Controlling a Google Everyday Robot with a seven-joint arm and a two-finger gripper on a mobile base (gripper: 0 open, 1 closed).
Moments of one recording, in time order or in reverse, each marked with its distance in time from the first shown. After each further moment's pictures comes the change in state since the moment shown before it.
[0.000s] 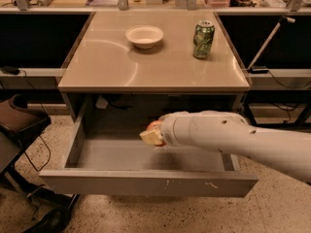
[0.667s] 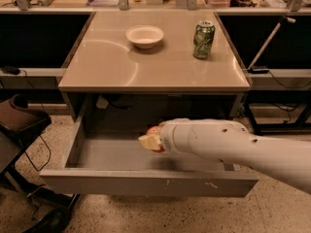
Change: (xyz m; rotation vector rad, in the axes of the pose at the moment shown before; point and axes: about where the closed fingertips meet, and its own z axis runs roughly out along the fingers) arm 0.008 0.019 -0.005 0.001 -0.003 0.105
